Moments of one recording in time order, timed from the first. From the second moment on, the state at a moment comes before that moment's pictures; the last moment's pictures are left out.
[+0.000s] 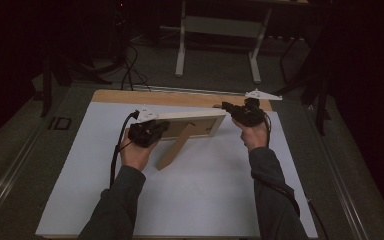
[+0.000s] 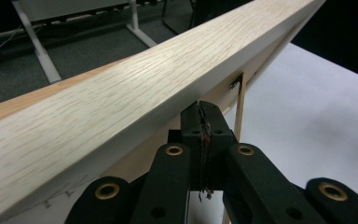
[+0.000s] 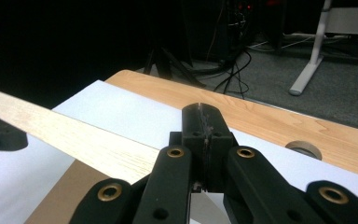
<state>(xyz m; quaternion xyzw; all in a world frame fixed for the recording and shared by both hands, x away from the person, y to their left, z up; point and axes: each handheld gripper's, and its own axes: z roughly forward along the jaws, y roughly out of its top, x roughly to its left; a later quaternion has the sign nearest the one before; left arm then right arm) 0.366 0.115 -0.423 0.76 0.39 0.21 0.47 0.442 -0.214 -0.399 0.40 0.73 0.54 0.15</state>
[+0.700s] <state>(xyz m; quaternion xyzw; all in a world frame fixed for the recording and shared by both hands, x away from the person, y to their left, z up) 0.376 0.090 -0.417 0.76 0.39 0.20 0.48 0.432 -0.212 -0.404 0.37 0.74 0.55 0.13</state>
